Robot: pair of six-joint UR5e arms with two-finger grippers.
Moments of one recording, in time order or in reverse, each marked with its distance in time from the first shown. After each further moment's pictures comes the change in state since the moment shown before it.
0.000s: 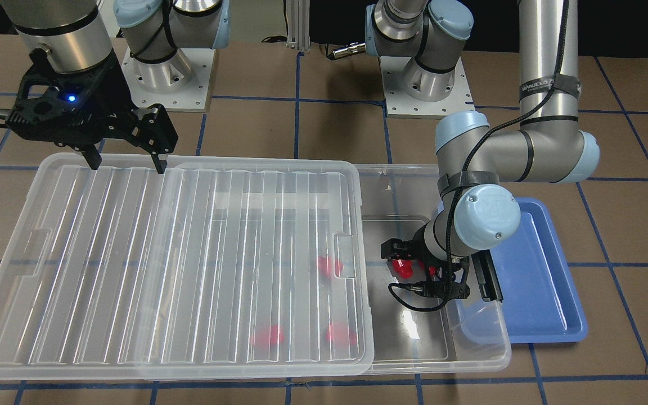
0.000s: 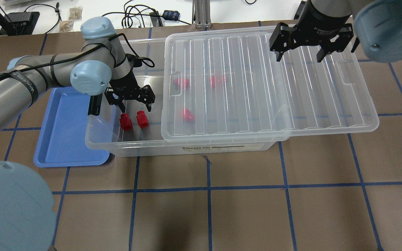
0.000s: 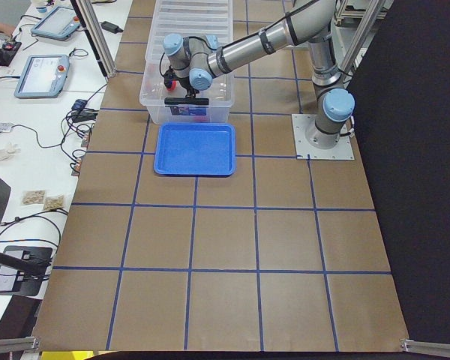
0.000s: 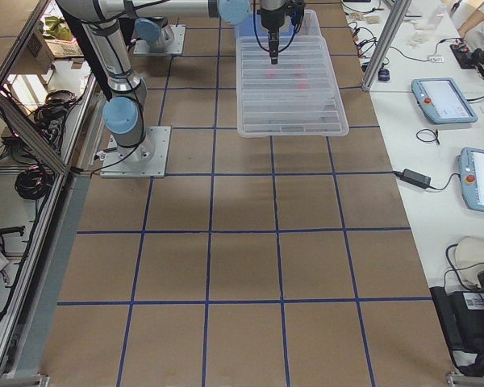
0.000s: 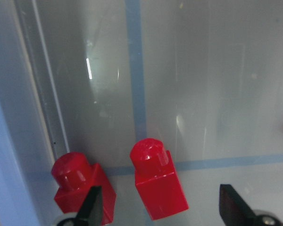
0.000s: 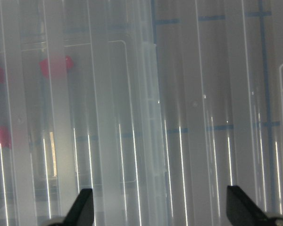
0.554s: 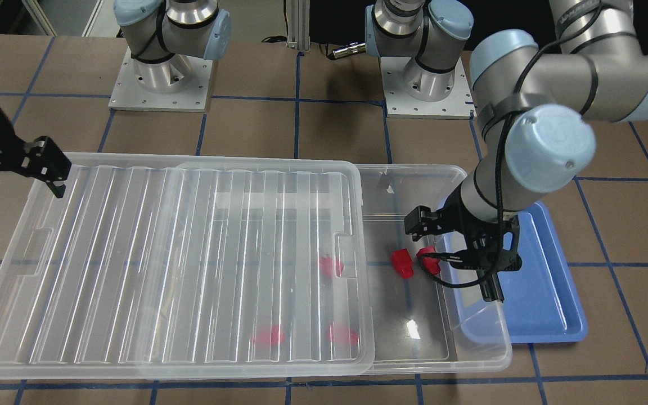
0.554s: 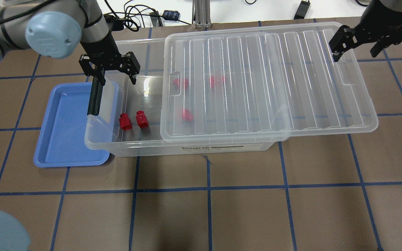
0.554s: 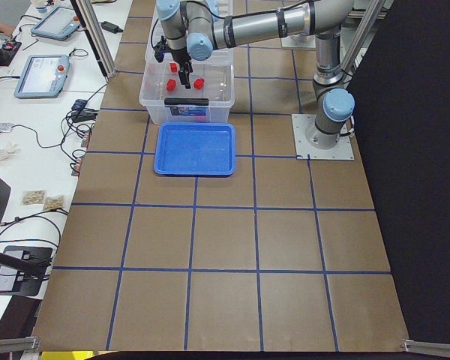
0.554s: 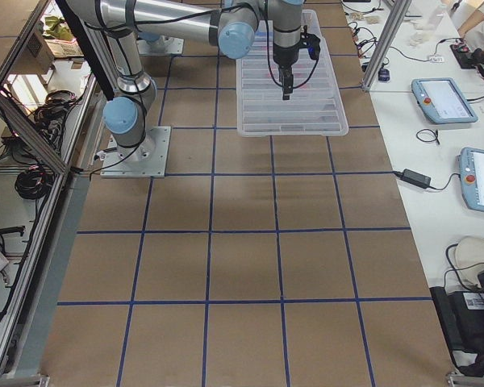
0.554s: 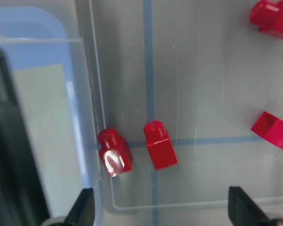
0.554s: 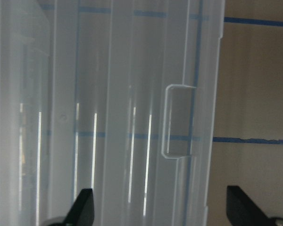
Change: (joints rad) left arm 0.006 0.119 0.227 -0.280 0.031 -0.001; right arm -0.271 0.064 0.015 -0.010 -0.018 -0.386
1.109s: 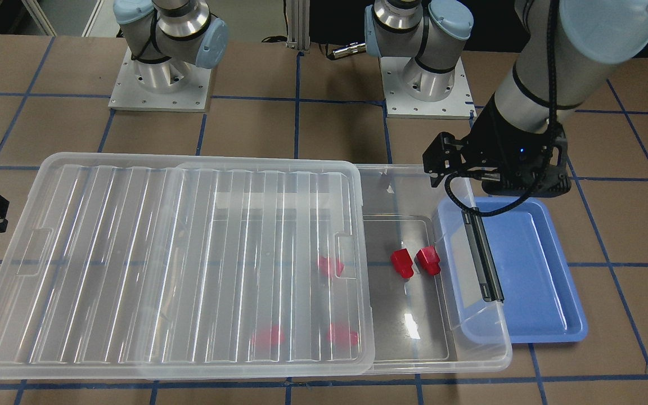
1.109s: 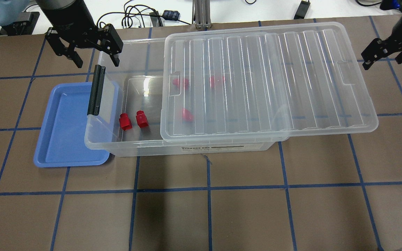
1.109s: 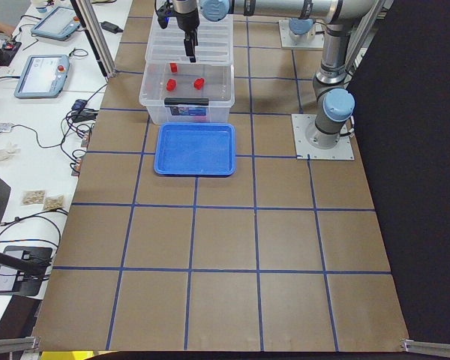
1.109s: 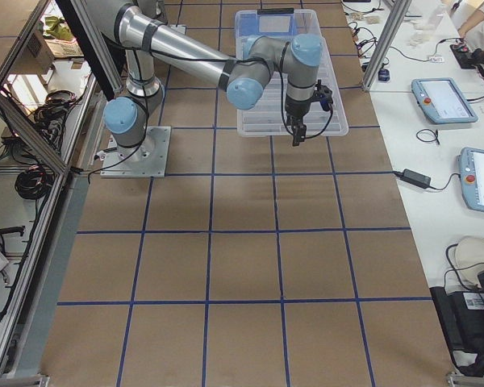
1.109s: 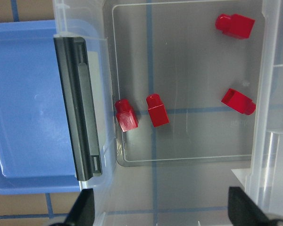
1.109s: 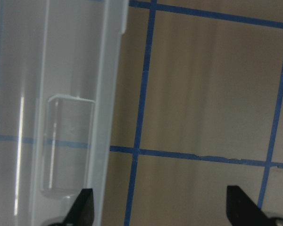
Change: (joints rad) left arm 0.003 0.134 0.068 -0.142 0.002 0.004; right arm -0.166 0.136 0.006 -0.113 -0.001 -0.244
